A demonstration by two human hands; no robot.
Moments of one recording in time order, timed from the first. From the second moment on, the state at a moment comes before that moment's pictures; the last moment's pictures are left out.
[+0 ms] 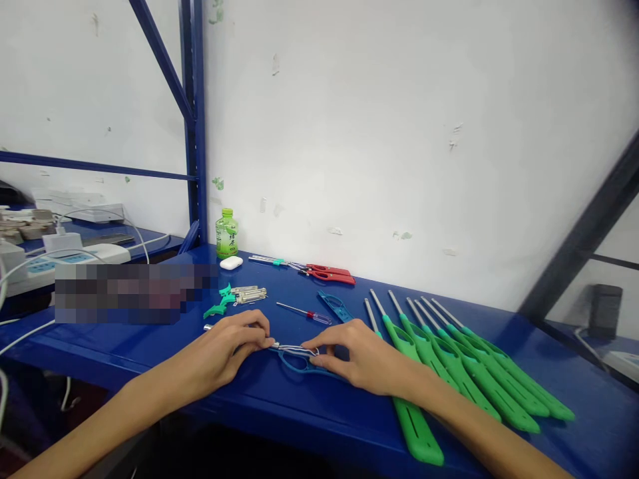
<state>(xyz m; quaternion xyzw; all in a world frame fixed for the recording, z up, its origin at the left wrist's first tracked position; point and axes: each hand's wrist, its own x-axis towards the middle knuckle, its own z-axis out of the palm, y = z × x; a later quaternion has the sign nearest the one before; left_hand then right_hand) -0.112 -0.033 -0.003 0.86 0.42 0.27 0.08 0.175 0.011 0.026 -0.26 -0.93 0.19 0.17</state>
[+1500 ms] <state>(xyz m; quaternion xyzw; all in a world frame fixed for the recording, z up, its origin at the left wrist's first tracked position) -0.116 -0.038 -0.001 0.76 0.49 0.34 0.27 0.175 0.011 0.029 -0.28 -0.90 0.27 0.21</state>
